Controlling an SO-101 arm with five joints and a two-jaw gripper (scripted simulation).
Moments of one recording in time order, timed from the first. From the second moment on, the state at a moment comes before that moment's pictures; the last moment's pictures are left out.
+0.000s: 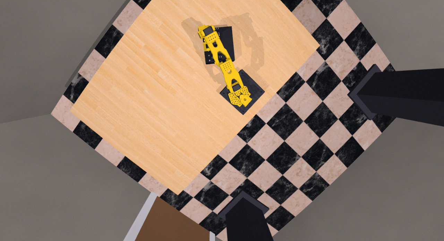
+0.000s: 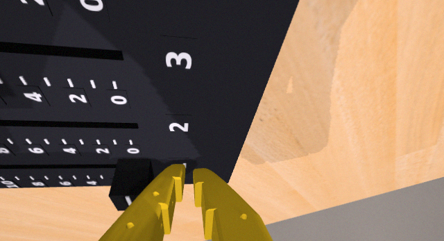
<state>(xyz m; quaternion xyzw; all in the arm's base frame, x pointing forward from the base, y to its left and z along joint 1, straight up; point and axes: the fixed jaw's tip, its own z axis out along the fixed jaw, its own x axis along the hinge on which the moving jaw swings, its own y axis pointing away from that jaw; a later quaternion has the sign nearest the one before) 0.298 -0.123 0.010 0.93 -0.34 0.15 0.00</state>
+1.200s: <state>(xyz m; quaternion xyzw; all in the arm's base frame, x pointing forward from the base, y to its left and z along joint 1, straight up) 0.298 -0.125 0.011 0.93 -0.33 0.15 0.00</state>
